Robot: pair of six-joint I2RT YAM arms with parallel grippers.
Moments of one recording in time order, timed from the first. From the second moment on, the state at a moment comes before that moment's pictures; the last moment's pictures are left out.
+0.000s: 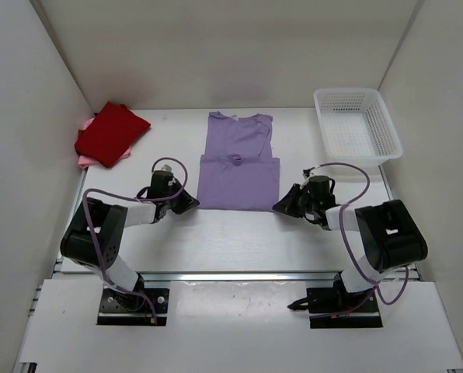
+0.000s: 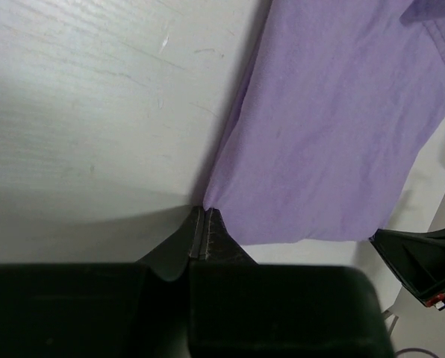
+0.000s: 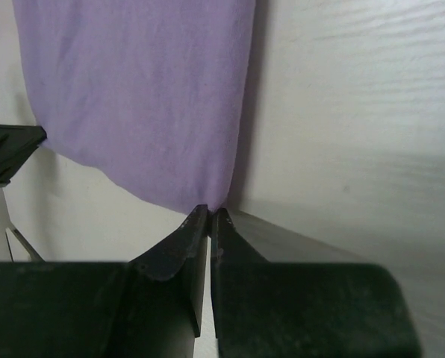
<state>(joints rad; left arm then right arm) -0.30 1.61 0.60 0.25 0.20 -0.90 0.23 1.59 0.50 0.41 -0.44 0.71</state>
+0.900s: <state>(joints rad) -0.23 1.57 1.10 -0.13 0.23 -0.80 0.17 1.62 1.13 -0.07 -0.43 0.56</state>
